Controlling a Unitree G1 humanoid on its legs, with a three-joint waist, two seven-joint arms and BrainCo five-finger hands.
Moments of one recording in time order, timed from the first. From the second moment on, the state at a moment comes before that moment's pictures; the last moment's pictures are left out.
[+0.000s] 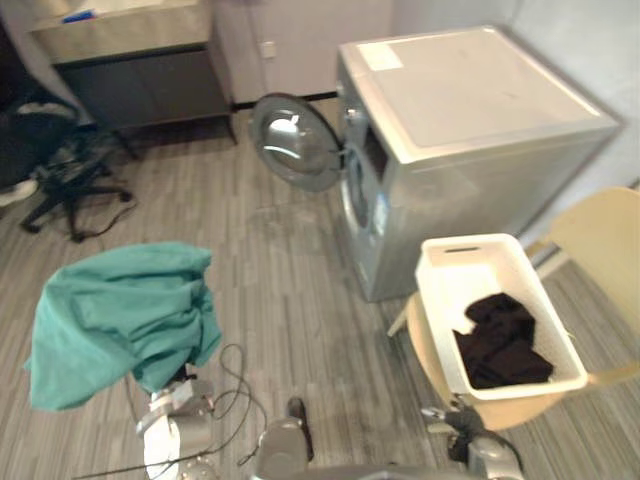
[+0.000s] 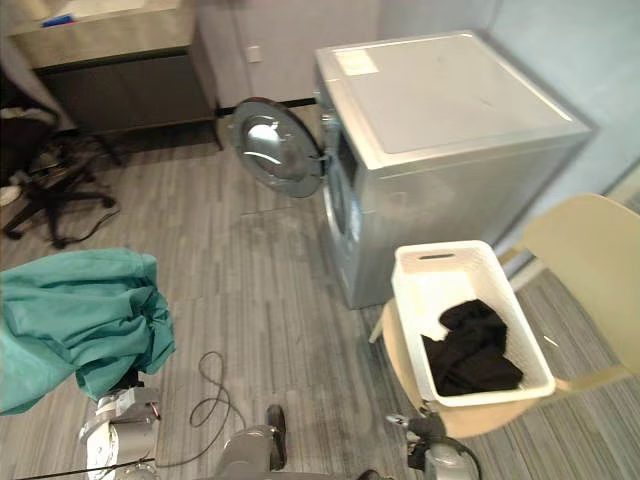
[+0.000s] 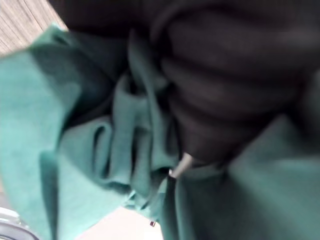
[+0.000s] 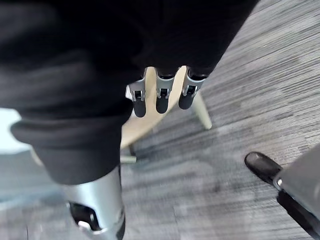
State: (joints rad) left arm 0.40 -0.08 0.19 -0.22 -0.62 -0.24 0.09; right arm 0.02 -0.07 -0.20 0.97 -0.13 -0.02 -0.02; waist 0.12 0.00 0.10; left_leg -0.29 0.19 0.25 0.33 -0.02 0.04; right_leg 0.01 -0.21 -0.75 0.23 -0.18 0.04
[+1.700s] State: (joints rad) left arm 0.24 0.04 0.05 0.01 -0.57 -0.14 0.07; right arm 0.07 0.03 -0.11 1.03 -0.11 -0.03 -0.01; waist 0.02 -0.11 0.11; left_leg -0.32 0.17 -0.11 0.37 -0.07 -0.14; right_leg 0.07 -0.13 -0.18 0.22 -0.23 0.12
